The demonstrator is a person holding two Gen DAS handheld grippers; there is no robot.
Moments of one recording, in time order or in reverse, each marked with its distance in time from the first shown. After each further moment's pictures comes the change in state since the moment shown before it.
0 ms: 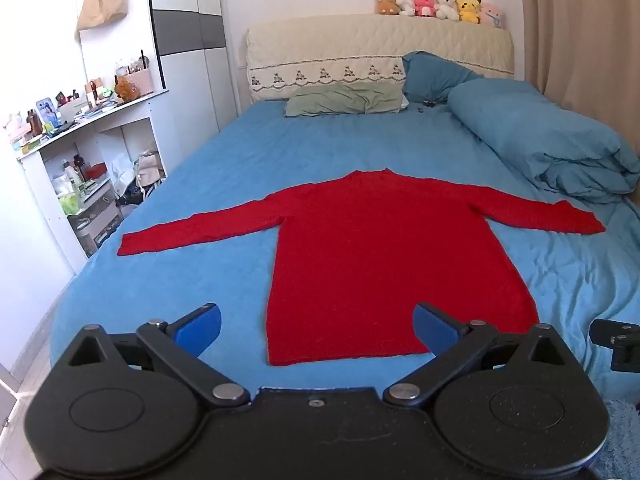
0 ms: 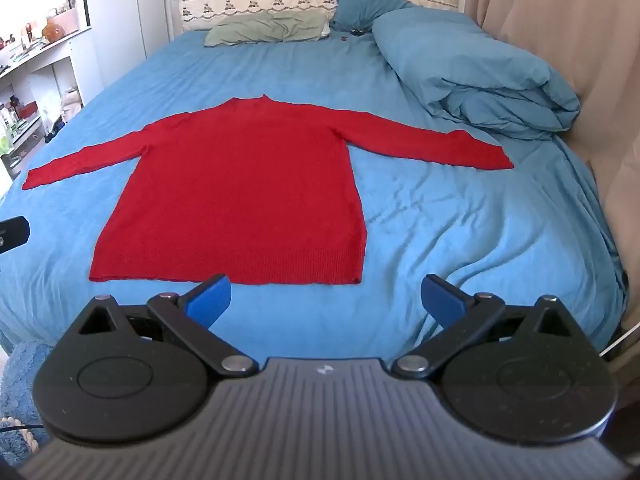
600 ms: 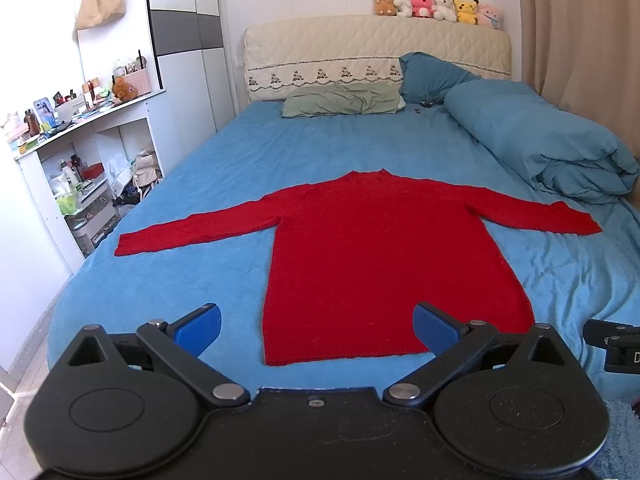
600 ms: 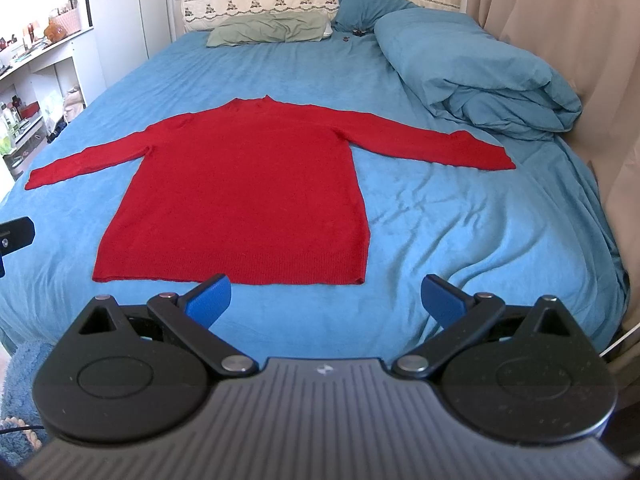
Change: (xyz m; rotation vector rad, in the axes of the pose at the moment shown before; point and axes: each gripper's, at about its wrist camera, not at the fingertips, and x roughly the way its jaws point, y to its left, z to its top) left arm -0.001 0.004 0.003 -0.003 0.001 -0.015; right arm -0.003 0.003 0.002 -0.003 0.004 0.002
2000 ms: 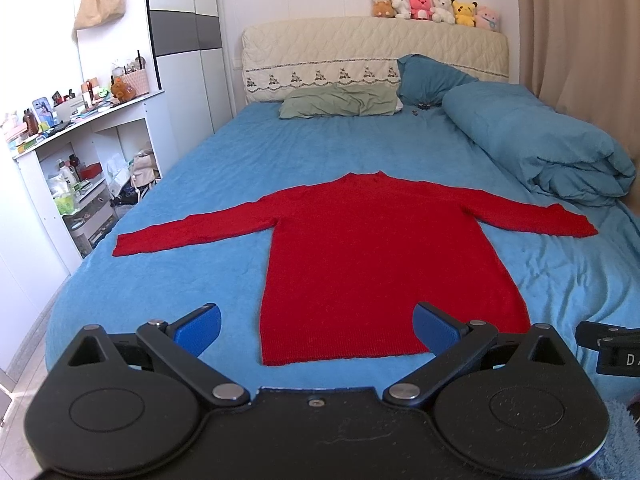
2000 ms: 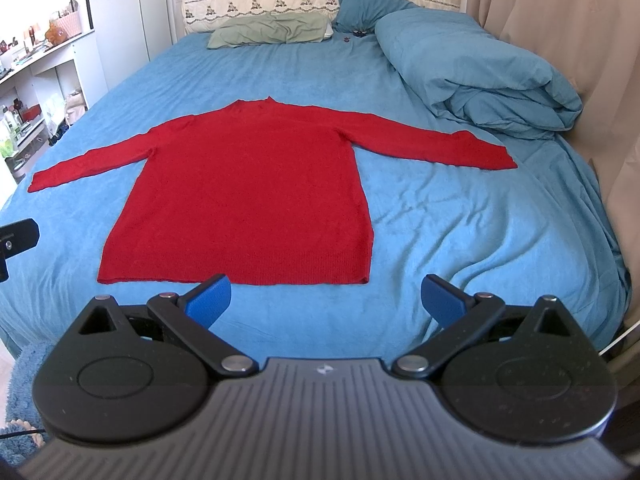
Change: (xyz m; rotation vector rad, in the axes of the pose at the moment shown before) left arm -0.006 0.001 0.001 -0.001 -0.004 -0.008; right arm -0.001 0.003 0.001 0.002 0.002 0.004
